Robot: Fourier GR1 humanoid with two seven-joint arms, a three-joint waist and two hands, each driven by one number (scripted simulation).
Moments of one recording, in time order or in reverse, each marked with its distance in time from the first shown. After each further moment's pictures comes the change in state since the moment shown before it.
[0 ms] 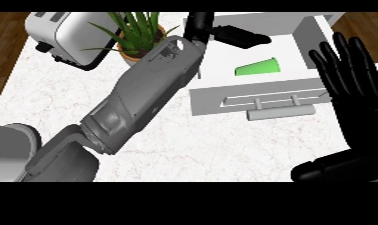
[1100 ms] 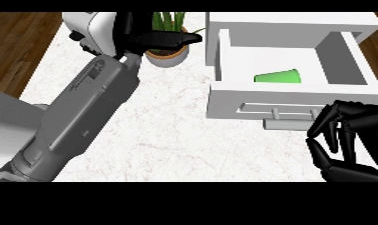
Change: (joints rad) left arm 0.403 0.257 0.140 -0.540 0.071 -0.025 0.076; right arm 0.105 -0.170 0.019 -0.083 0.162 0.156 0.010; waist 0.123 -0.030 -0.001
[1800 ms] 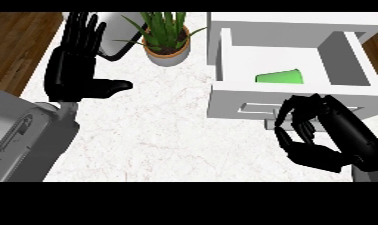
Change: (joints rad) left arm 0.455 0.223 0.083 -0.406 0.039 -0.119 0.027; right arm -0.053 -0.074 0.164 0.181 0.459 -0.030 -0.157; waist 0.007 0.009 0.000
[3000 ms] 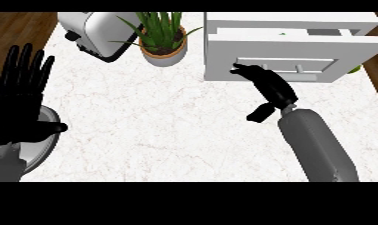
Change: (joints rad) left arm 0.339 0.072 0.255 -0.048 -0.007 -0.347 -0.046; right arm -0.433 0.138 0.056 1.008 0.476 -0.322 -0.320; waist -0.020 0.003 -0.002
